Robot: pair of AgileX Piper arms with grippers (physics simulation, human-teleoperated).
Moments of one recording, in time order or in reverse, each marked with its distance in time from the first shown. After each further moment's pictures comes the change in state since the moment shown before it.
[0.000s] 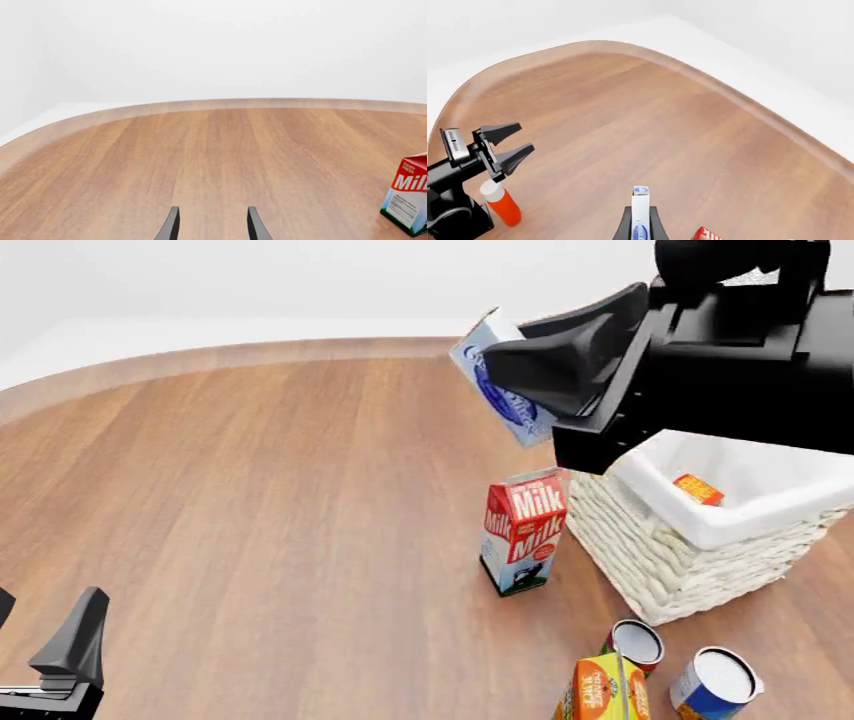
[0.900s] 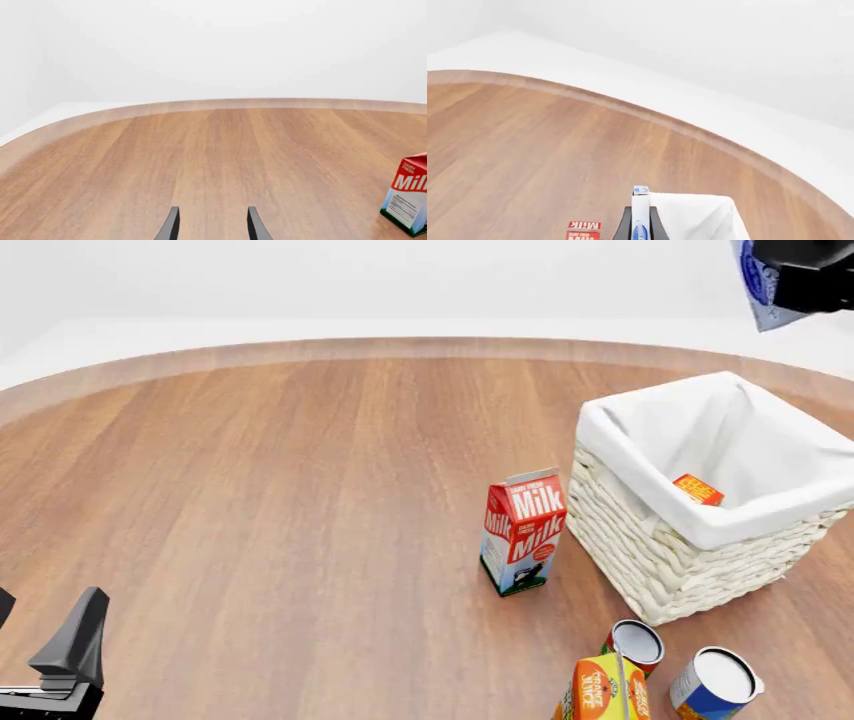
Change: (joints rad) left arm 0.000 0.000 0.000 0.000 0.000; right arm -0.596 -0.087 -0.047 0.017 -0.075
